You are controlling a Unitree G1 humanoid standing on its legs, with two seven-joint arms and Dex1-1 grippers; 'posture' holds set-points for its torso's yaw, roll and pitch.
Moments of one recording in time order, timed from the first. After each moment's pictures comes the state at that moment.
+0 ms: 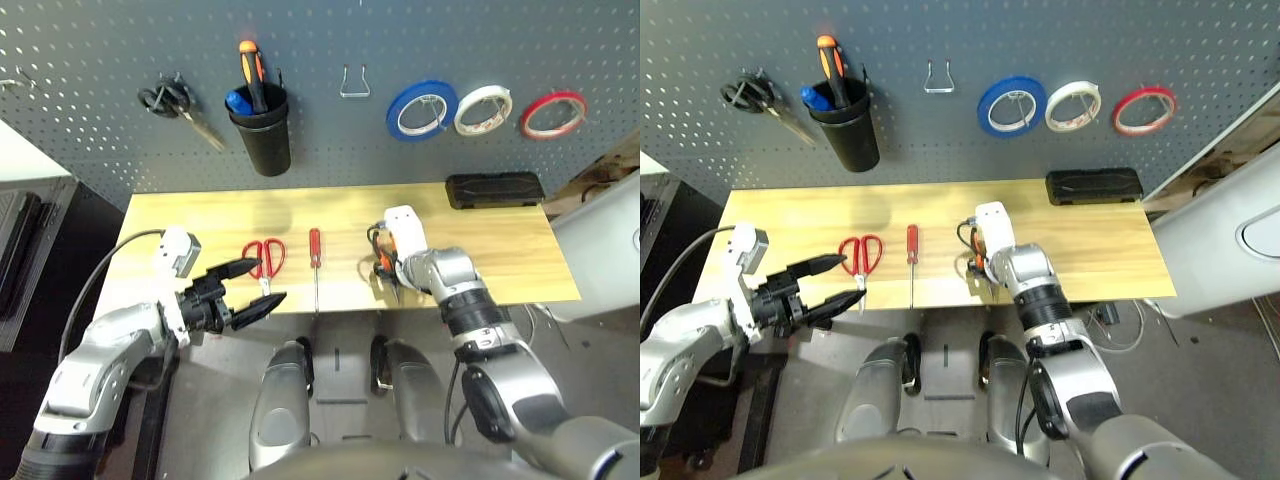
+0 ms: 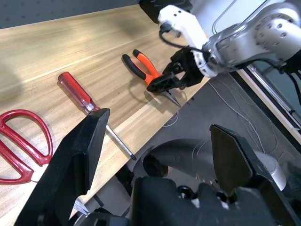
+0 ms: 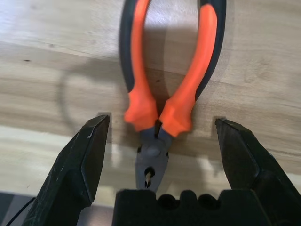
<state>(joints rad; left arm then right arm) 0.16 0.69 0.14 -0.34 -0.57 0.45 -0.91 -0.62 0.01 0.01 0.66 0.04 0.91 0.00</state>
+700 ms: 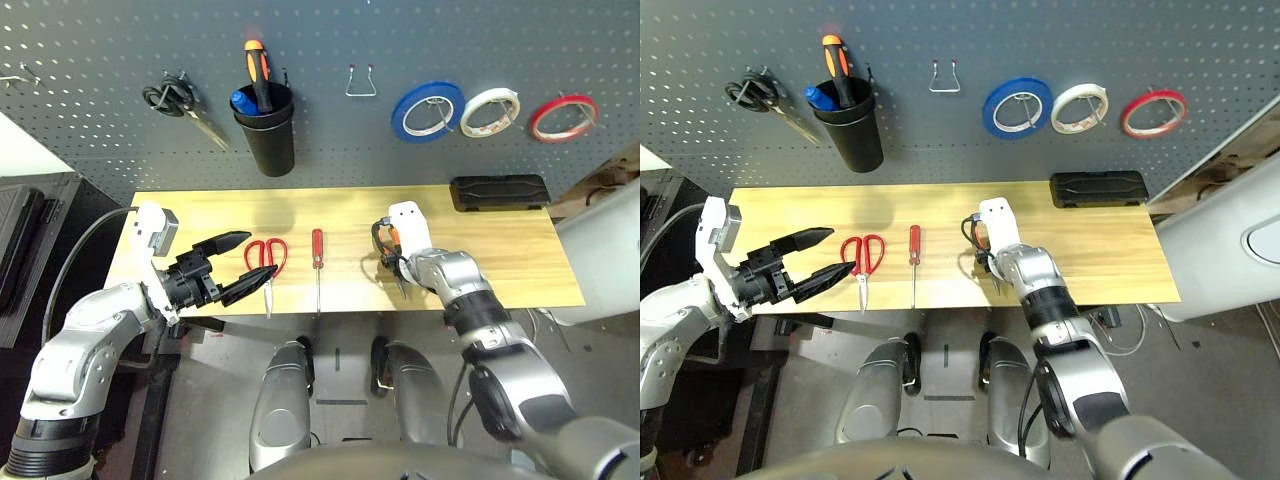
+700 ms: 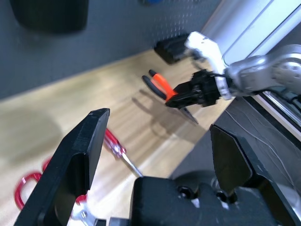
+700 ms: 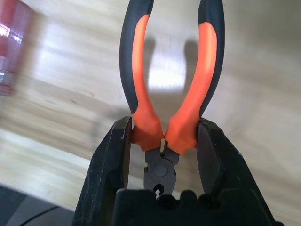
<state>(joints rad) 0.01 0.71 0.24 -0.35 -0.64 0.49 -0.89 -0.46 -0.16 0.09 0.18 0.08 0.91 0.28</state>
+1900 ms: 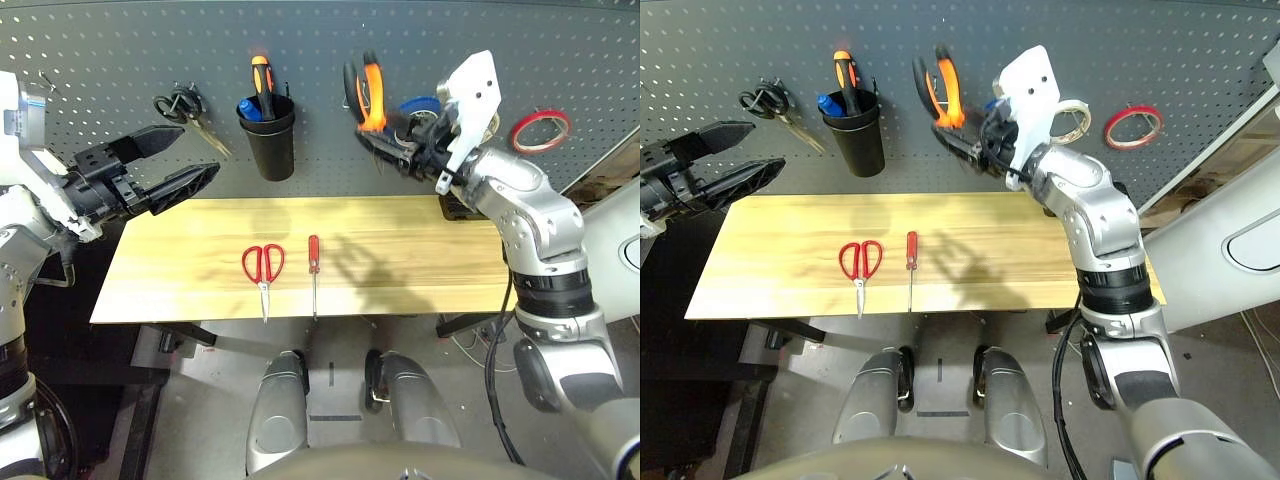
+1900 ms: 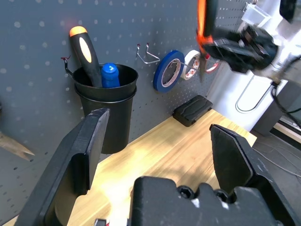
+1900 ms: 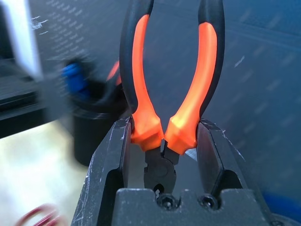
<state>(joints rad) -0.27 0.91 0.45 -0.25 -0.82 0.65 -0.90 -0.75 -0.24 0.01 0.02 0.23 0.31 0.52</state>
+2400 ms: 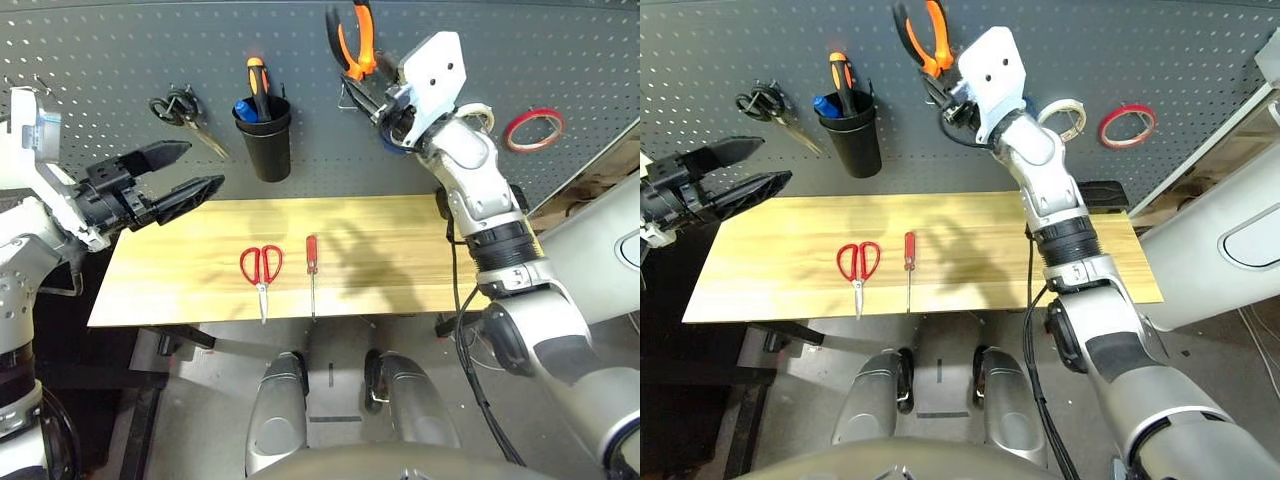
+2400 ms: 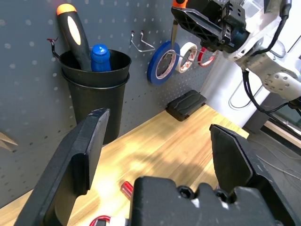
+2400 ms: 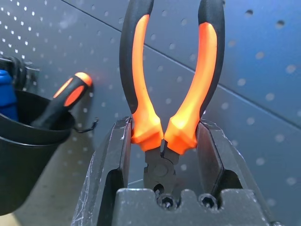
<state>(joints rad) -0.22 0.88 0.44 -0.26 -0.81 0.65 -0.89 -0.95 -0.16 0.07 0.56 0.00 -0.27 0.41</state>
